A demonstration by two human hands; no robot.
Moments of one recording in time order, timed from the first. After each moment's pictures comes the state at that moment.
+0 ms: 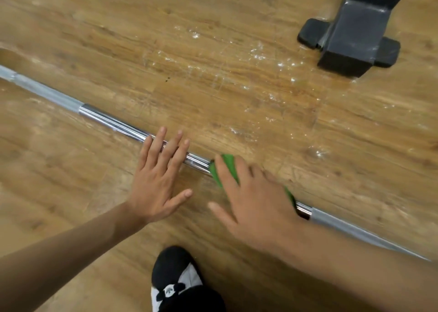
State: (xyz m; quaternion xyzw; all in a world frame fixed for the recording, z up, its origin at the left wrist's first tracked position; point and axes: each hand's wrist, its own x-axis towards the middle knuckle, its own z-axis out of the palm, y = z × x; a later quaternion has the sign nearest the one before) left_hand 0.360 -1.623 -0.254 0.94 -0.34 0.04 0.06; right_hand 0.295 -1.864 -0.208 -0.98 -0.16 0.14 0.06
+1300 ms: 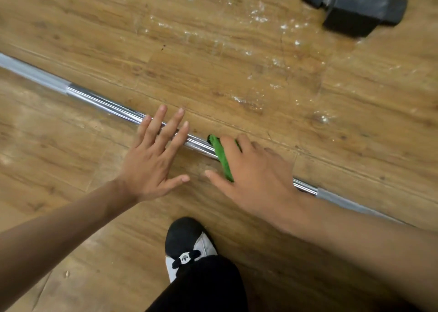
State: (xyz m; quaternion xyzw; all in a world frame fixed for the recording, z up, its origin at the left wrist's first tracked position) left_hand 0.357 -1.589 -0.264 0.90 -0.44 0.05 0.04; right_hand 0.284 -1.835 -0.210 -0.98 -0.08 0.13 0.11
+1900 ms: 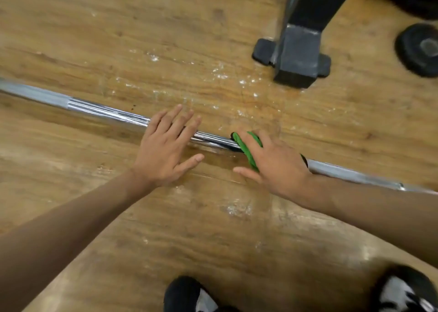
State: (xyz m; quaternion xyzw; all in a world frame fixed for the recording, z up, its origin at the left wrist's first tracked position) left_hand 0.487 -1.681 -0.237 0.89 -0.45 0.00 0.05; right_hand 0.369 -1.927 -0.192 -0.98 -0.03 0.19 0.04
